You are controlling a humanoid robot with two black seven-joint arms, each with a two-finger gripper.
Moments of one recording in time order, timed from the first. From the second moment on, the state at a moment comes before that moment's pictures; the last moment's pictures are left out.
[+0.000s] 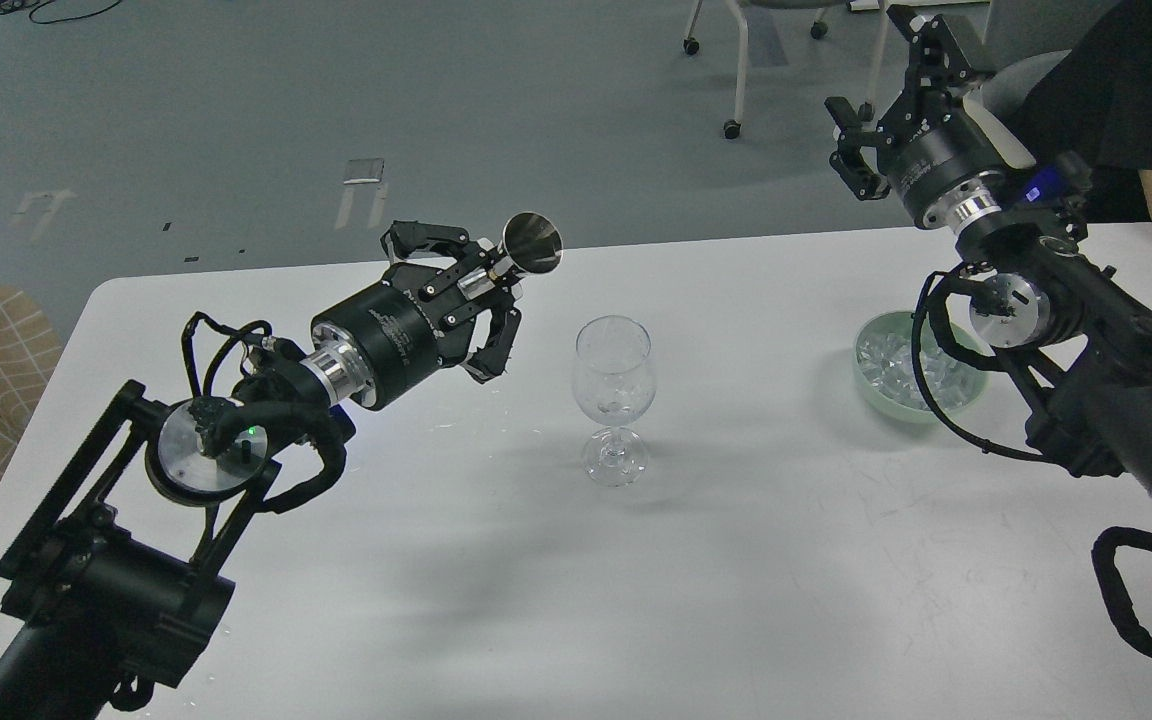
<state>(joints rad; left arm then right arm) -0.36 0.23 -1.18 -1.70 0.15 0.23 0.43 0.82 -0.21 0.95 0.66 -0.49 0.26 0.36</state>
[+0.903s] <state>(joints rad) -0.43 0.20 -1.08 -1.68 0.29 0.28 0.43 0.82 -0.21 0.96 0.66 -0.49 0.26 0.36</state>
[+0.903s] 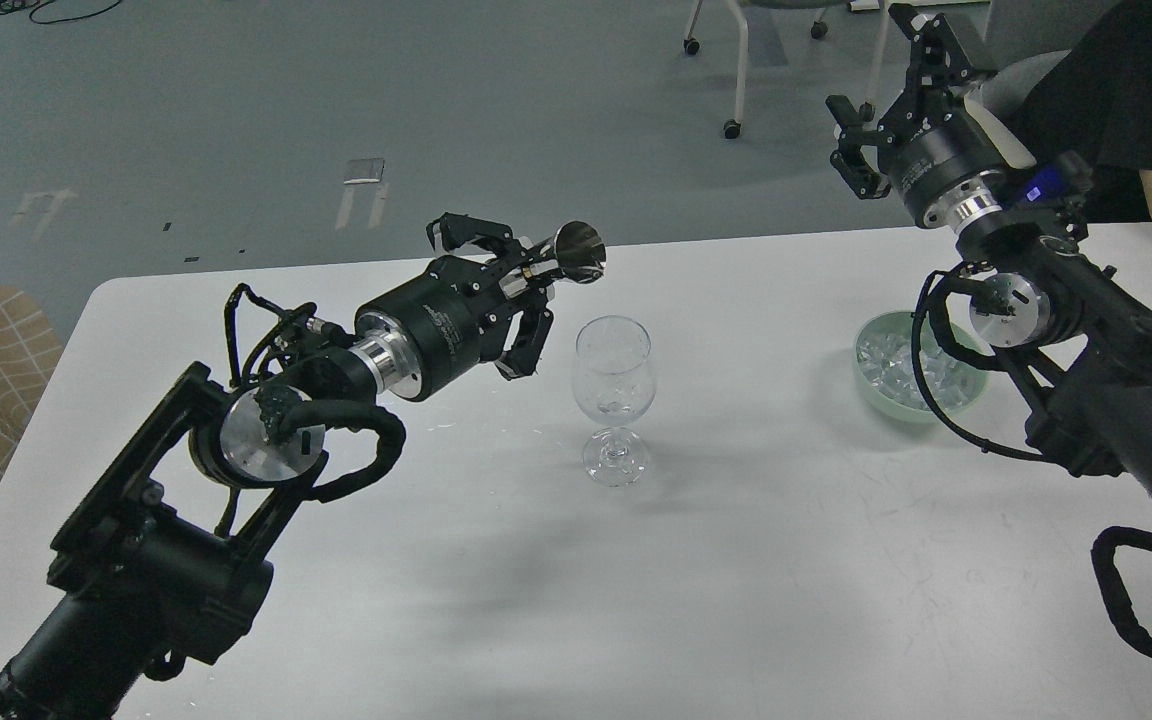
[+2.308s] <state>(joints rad) -0.44 0.20 -1.03 -1.69 0.55 0.26 0.42 0.82 -0.21 0.96 0.66 -0.49 0.26 0.37</state>
